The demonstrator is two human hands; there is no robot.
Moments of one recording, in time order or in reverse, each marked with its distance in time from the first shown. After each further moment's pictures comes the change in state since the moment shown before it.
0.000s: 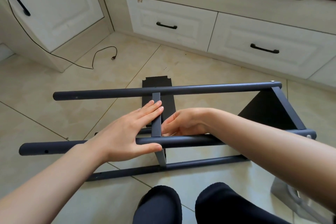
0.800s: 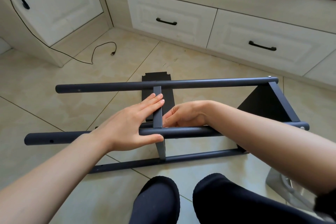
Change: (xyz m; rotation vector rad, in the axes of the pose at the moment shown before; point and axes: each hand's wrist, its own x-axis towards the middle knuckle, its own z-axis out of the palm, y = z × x) left_hand -0.001 -0.001 0.003 0.023 0.036 0.023; right_hand 0.006 0.003 -0.004 -0.128 -0.102 -0.050
